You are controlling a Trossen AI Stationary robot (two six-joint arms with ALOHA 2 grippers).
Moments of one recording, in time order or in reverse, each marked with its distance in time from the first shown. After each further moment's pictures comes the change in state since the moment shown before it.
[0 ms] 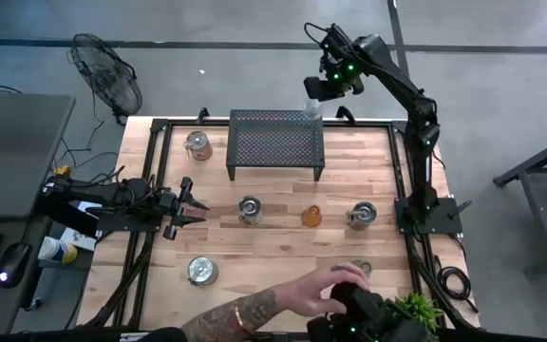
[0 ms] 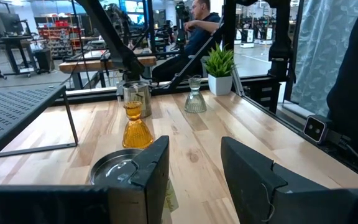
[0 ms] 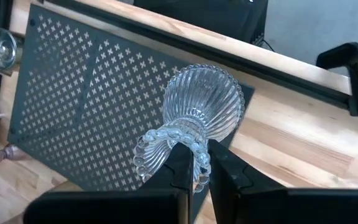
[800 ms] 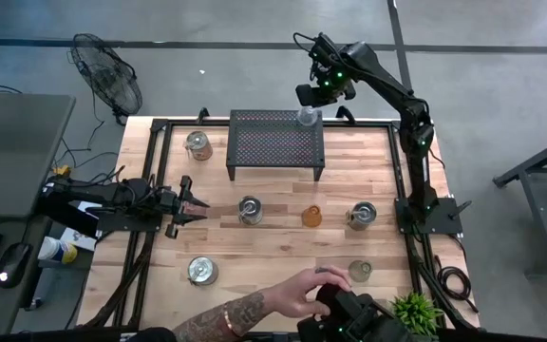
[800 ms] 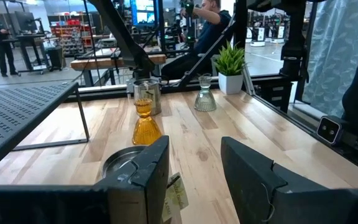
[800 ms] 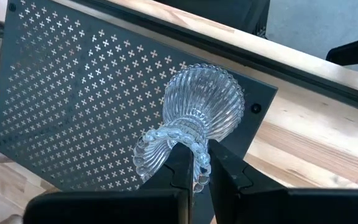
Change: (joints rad) left arm 0.000 0.000 0.000 -0.005 -0.043 0.000; right arm 0.040 0.035 -0.029 0.037 0.039 0.019
